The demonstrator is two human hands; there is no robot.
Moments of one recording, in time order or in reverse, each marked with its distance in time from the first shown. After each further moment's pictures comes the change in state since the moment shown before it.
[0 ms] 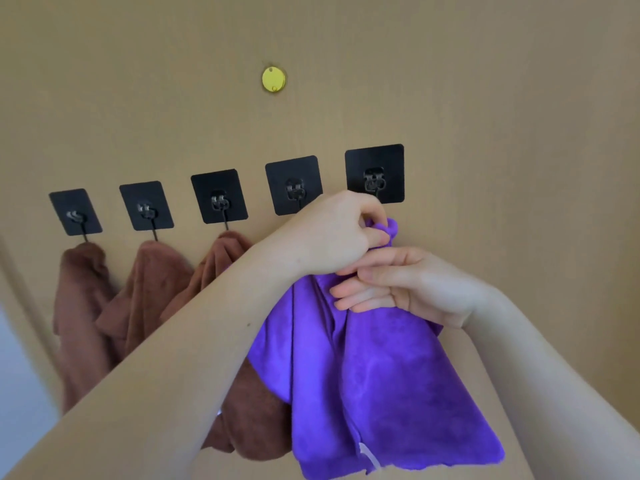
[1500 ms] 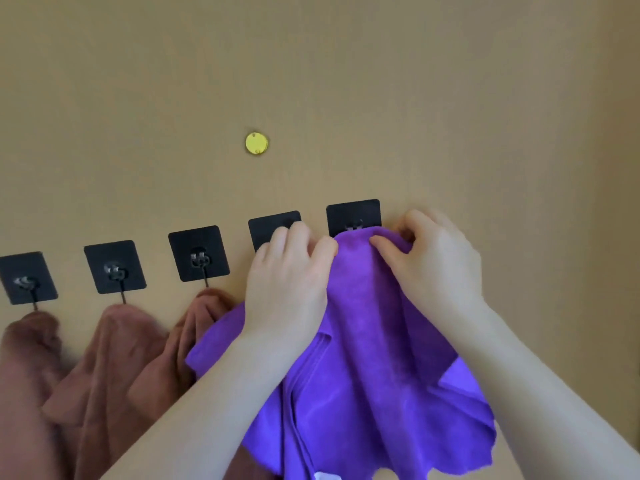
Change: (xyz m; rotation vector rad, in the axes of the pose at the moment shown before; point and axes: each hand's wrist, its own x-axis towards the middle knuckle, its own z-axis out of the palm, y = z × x) left_hand -0.016 -0.028 0.014 0.516 0.627 0.174; right_hand 0.002 -0.052 0.016 -1.190 1.200 -0.236
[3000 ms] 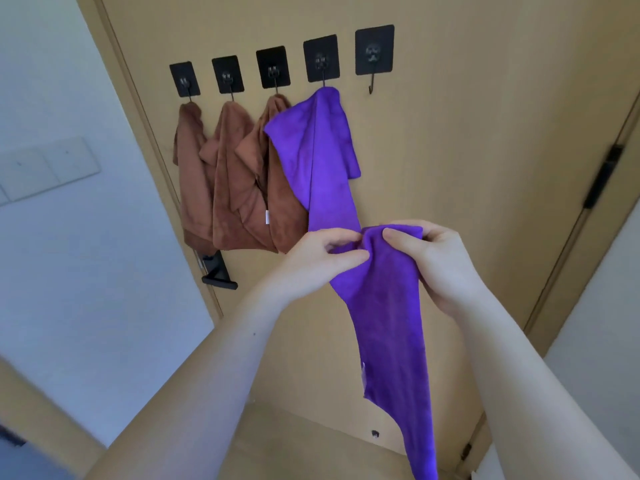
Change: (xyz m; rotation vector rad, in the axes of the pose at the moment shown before) left_hand -0.212 0.169 -0.150 -0.914 -0.684 -0.837; right_hand -0.238 0.070 -0.137 1.089 -0.759 0.568
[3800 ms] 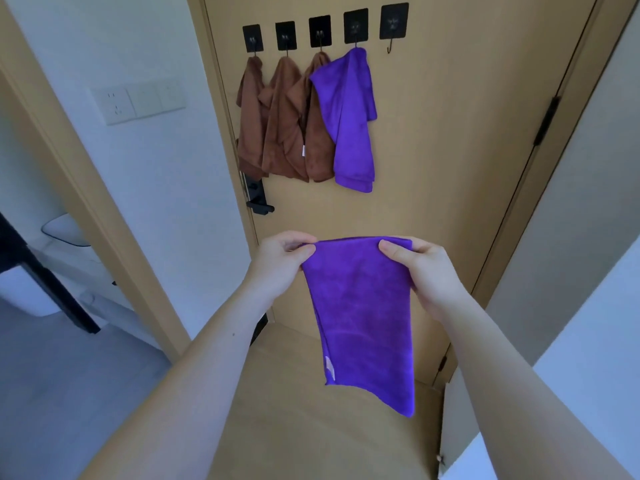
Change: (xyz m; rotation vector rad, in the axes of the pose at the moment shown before) left_hand -0.299 0.018 0.054 -0.185 0.439 -0.257; right_hand -0.269 0.011 -0.013 0.012 -0.085 0.225
